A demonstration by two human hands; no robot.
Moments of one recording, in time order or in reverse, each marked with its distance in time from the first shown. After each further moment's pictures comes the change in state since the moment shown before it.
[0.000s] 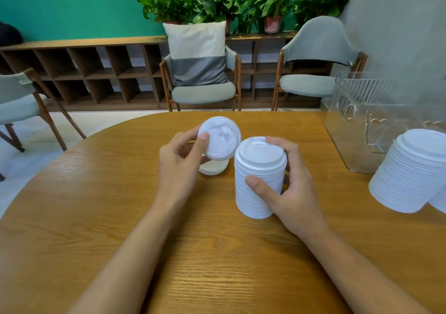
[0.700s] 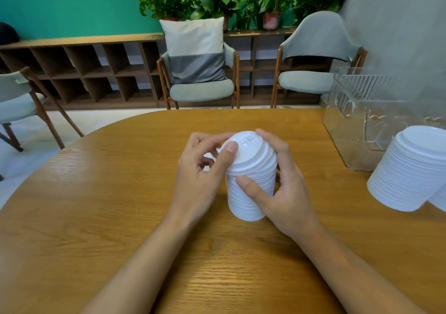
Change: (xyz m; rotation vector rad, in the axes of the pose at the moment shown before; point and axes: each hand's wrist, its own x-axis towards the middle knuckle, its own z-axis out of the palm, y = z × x) left_hand -0.028 0.015 0.025 0.143 -0.158 0.168; right_hand 0.001 -0.002 0.007 -0.005 -0.005 -0.070
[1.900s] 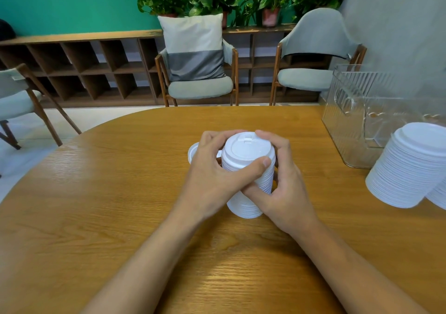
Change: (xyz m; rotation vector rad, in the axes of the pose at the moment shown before) left_hand -0.002 0.017 0.013 0.012 -0.120 -0.110; right_hand 0.000 0.001 0.000 0.045 -0.008 0.029
